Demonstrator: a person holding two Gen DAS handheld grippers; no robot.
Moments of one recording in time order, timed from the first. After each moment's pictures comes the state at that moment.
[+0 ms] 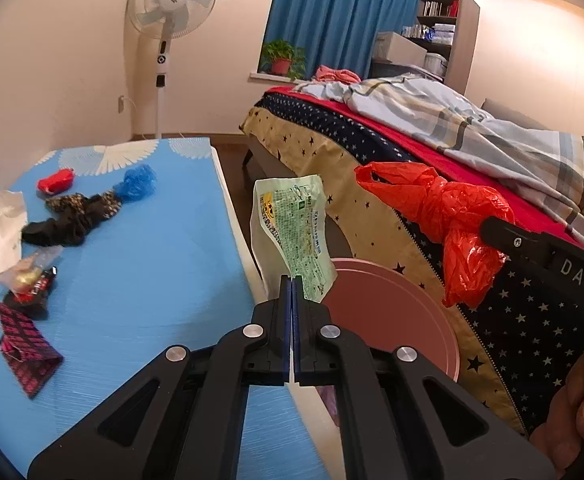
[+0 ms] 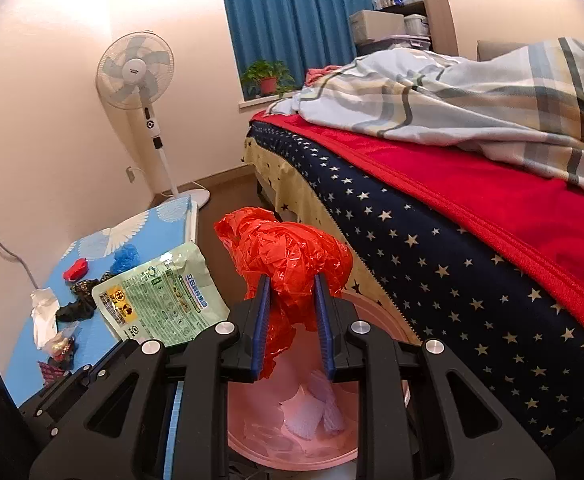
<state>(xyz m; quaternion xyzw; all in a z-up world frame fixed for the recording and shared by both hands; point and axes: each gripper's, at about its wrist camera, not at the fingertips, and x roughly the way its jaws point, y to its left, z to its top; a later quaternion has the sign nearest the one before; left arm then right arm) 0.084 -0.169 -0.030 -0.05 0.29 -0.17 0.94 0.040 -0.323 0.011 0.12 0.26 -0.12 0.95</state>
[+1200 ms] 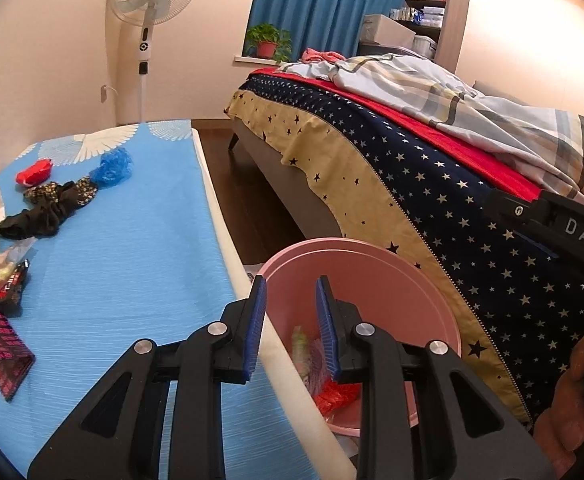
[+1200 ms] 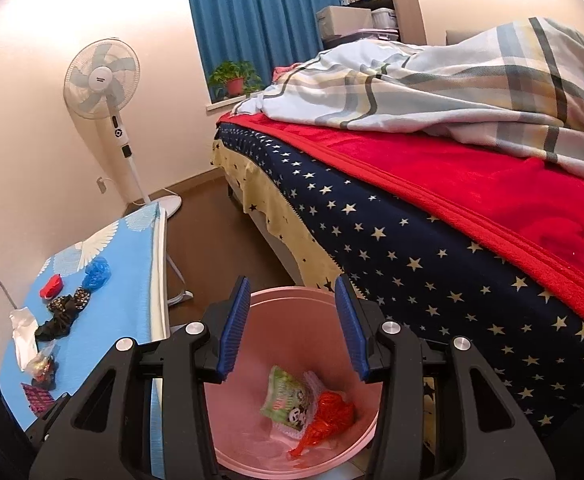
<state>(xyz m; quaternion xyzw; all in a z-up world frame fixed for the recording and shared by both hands) 0.092 -0.179 -0.046 -0.03 0.31 -0.19 0.93 0.042 -0.337 0.004 0.14 0.26 -0.17 0.94</state>
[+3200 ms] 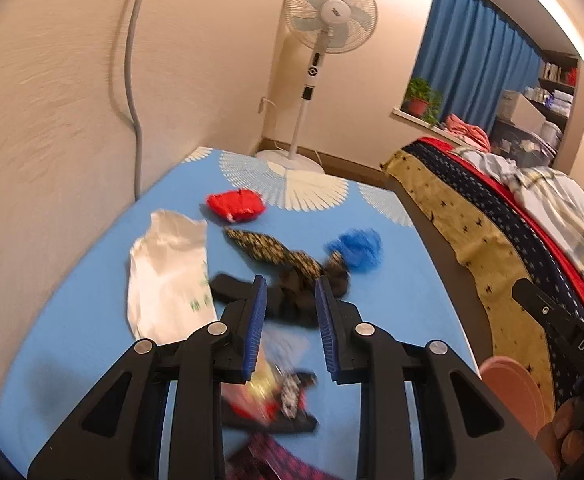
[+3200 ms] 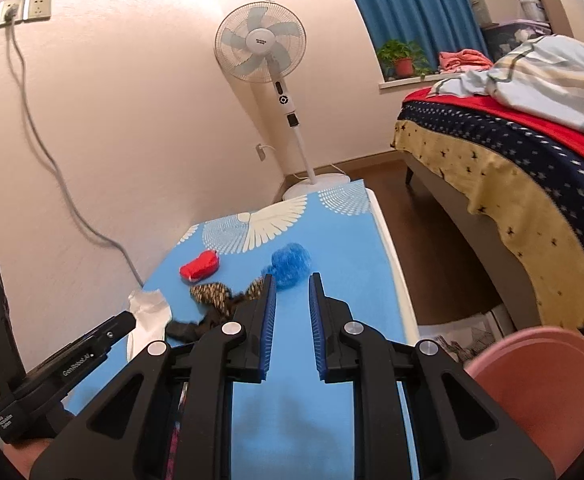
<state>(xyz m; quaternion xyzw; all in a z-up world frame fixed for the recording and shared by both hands) 0.176 0.056 -0.005 -0.13 0.28 0.03 0.95 0.184 -0.169 0.001 0.14 0.25 0.12 0.95</state>
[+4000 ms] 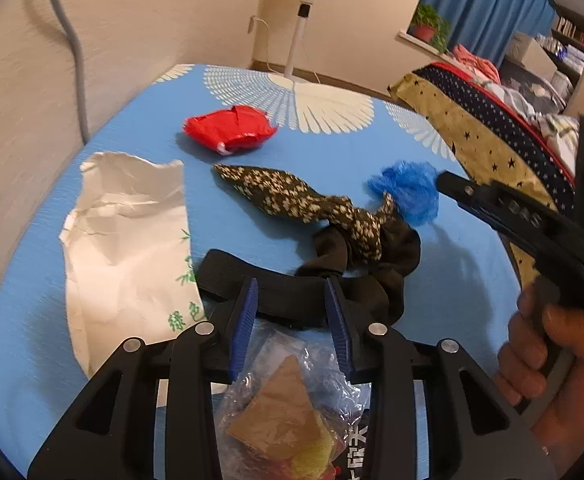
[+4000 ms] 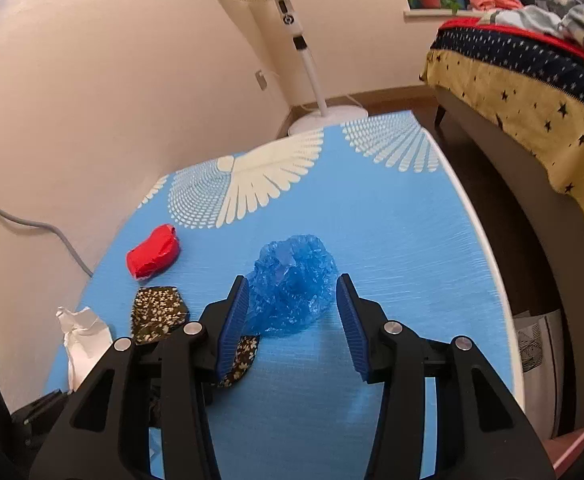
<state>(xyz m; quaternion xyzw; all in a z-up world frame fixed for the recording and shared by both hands) 0.258 0.072 -0.074 -0.11 0.42 -0.01 0.90 0.352 -0.113 -0.071 0.12 0.38 0.15 0.90</state>
